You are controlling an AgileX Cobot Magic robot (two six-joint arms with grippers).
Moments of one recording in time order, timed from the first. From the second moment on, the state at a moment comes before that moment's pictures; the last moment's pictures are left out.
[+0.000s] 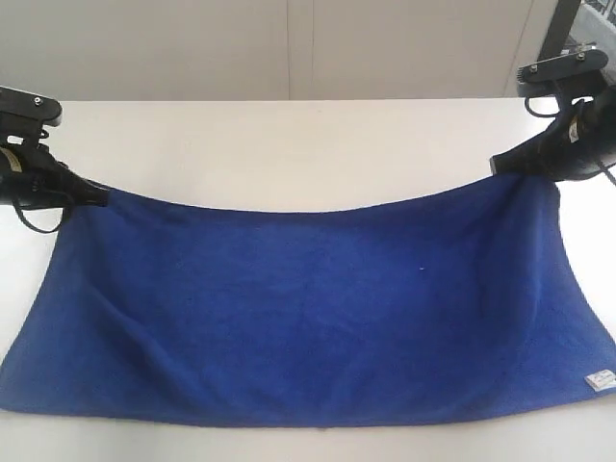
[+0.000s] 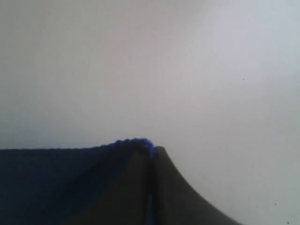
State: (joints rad) left arm -0.09 1.79 -0.91 0.28 -0.08 -0.10; right arm 0.06 1.78 -1.09 -0.57 0.31 0.42
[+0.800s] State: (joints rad) left arm -0.07 2.04 -1.17 0.28 -0.10 -0.06; right arm 0.00 2.05 -1.30 -0.58 0.24 0.40
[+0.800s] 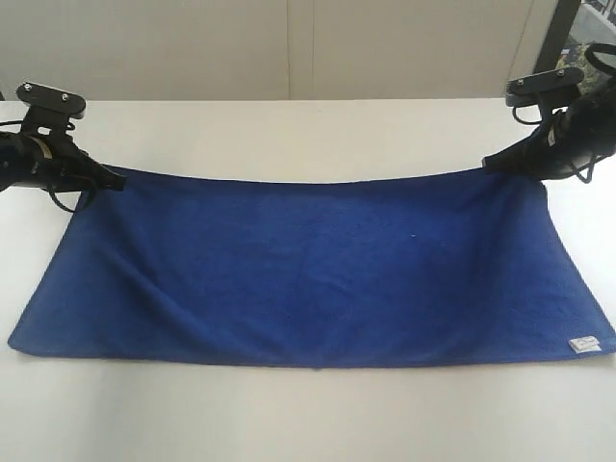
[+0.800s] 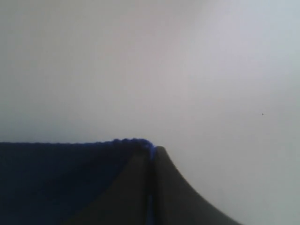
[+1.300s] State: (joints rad) left arm -0.07 2.05 -1.17 0.28 -0.10 -0.07; right arm 0.00 2.05 -1.31 -0.58 0.24 0.39
